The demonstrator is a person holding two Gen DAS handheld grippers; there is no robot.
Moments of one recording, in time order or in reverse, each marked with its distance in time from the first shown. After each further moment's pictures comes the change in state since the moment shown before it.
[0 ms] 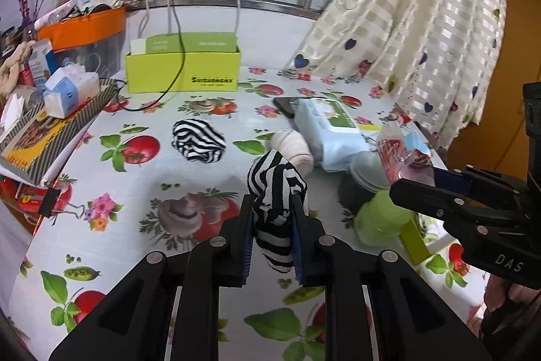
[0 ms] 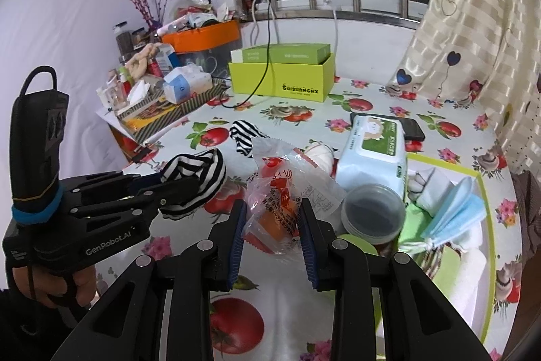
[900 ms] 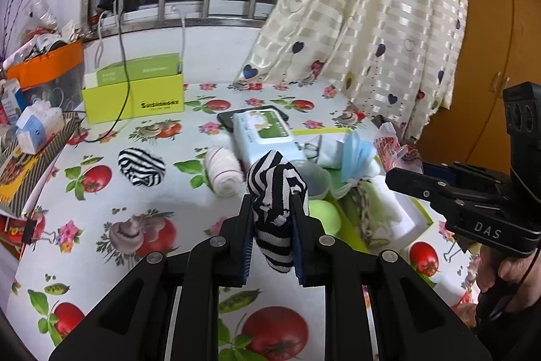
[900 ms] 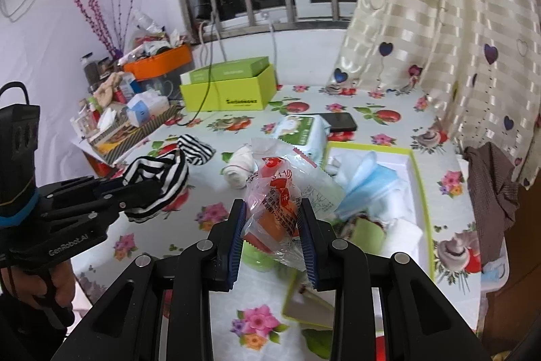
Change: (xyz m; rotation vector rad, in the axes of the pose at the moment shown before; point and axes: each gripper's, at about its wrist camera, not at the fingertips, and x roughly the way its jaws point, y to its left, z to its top) left arm -0.012 -0.078 0.012 0.117 -0.030 -0.087; right arm -0.062 -0.073 -0.025 0.124 -0.065 -0.117
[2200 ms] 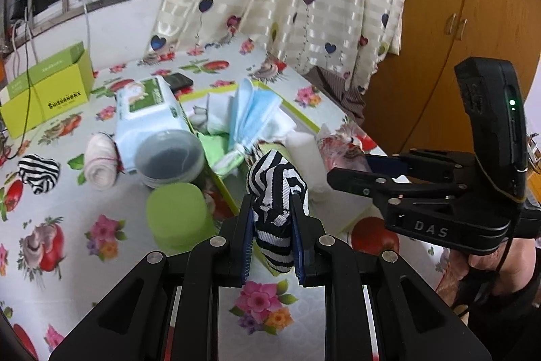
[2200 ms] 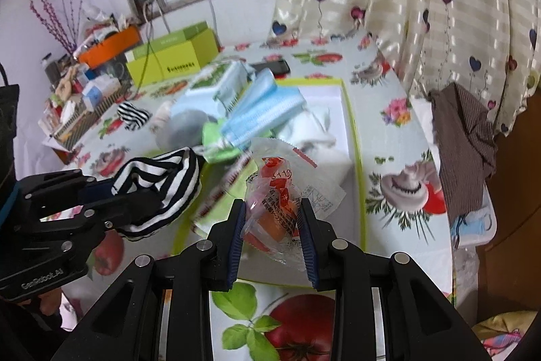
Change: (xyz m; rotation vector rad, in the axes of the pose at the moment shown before) left arm 0.071 -0.106 -0.016 0.152 0.162 -0.191; right arm 0.009 -0.092 -0.058 0.120 0.141 -0.100
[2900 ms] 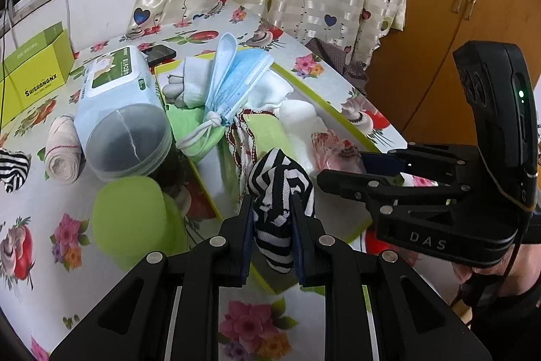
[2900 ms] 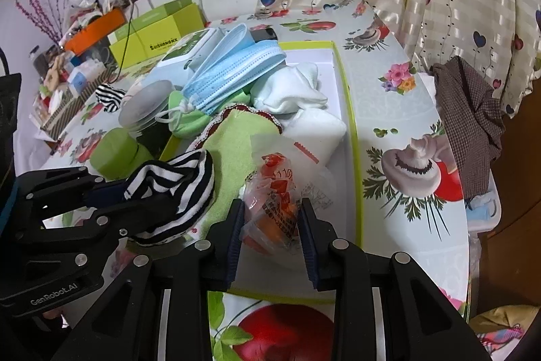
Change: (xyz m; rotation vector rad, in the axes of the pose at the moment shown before) left arm 0.052 -0.004 -0.001 0.005 0.095 -0.015; right arm 0.039 -0.018 -0.006 0.017 0.084 -0.005
